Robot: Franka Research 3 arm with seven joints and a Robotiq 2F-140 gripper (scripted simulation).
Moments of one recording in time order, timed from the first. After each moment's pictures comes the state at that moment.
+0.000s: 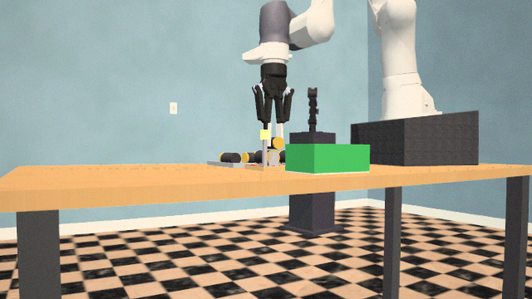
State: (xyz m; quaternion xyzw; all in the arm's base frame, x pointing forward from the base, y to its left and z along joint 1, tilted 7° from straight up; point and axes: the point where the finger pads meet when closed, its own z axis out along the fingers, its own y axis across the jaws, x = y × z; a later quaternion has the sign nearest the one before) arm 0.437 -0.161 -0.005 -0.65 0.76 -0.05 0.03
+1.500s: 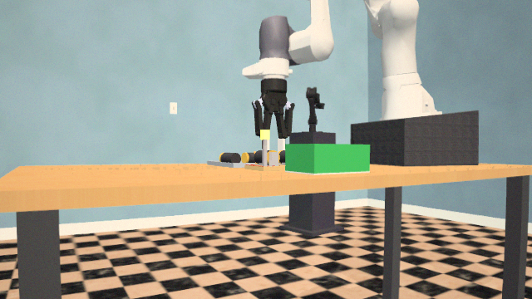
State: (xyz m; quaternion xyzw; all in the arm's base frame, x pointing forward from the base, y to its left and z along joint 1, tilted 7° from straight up) arm 0.442 -0.162 -0.049 -0.65 0.75 -0.05 0.03
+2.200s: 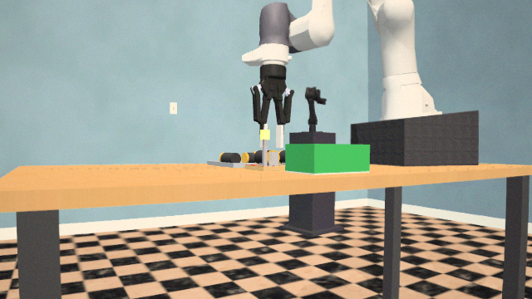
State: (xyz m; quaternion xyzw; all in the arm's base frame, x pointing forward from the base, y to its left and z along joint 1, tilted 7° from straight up) arm 0.444 -0.162 -0.010 -0.64 0.77 -0.06 0.04
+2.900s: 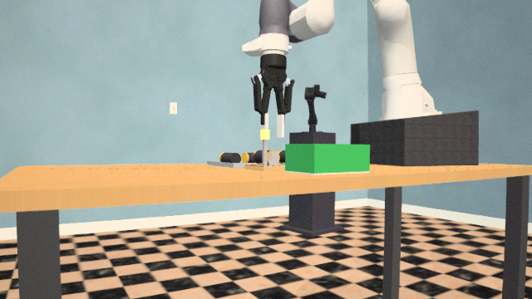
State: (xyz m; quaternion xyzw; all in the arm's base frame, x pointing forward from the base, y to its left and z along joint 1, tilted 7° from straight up) arm 0.436 -0.162 0.020 -0.64 0.77 -0.06 0.03
